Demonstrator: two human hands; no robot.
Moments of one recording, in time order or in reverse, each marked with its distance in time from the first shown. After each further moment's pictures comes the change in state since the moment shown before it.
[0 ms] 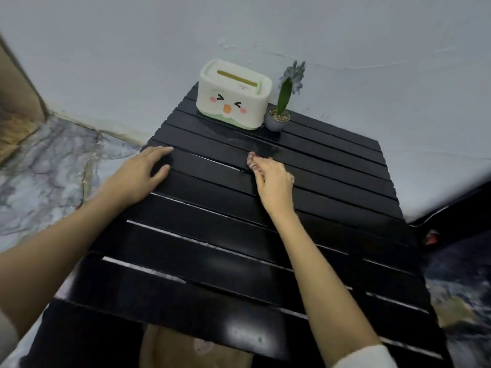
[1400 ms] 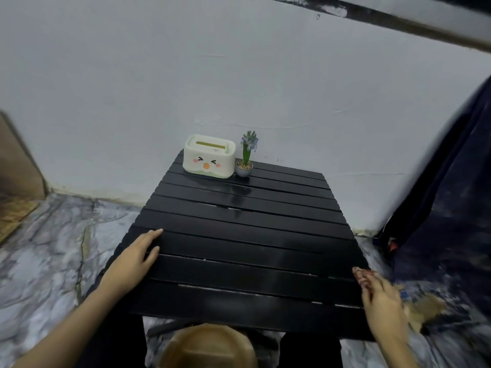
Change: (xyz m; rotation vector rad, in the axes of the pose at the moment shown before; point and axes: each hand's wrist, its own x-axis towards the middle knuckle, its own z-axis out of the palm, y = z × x) left_hand -0.131 0.013 -0.018 -0.184 -0.057 0.000; right_hand -0.262 0.119 -0.158 -0.349 0.165 0.620
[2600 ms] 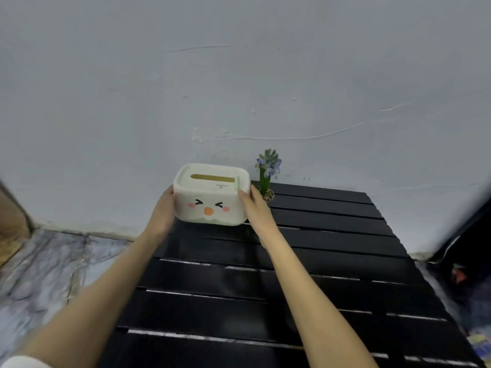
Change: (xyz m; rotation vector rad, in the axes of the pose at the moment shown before) left_hand 0.270 0.047 0.001 -0.715 0.179 -0.039; right_hand 0.174 -0.372 0.076 1.201 -0.658 -0.183
